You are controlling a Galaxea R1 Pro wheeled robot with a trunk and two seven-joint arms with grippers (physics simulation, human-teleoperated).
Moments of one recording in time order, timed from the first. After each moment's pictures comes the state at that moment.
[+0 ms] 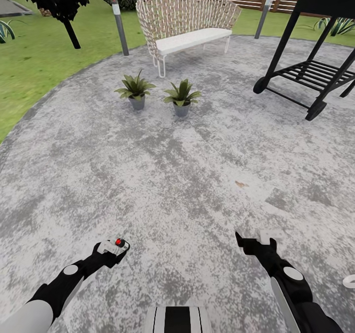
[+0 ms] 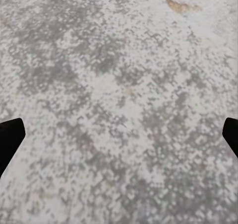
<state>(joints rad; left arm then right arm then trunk) -0.61 0.20 -0.06 -0.42 -0.12 -0.23 -0.43 -0.20 -0.09 -0.02 -1.48 -0.10 0.39 0.00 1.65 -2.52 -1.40</state>
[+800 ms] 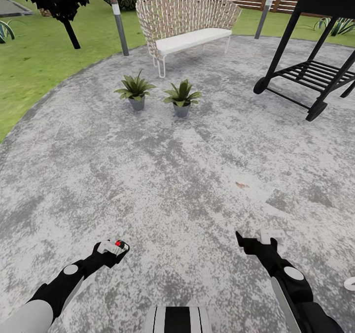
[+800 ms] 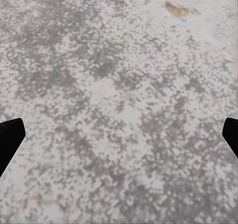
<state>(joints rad) -0.61 0.20 -0.06 -0.42 -0.12 -0.23 -0.43 -0.20 -0.10 -0.02 -1.48 -0.10 0.39 0.00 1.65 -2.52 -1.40</state>
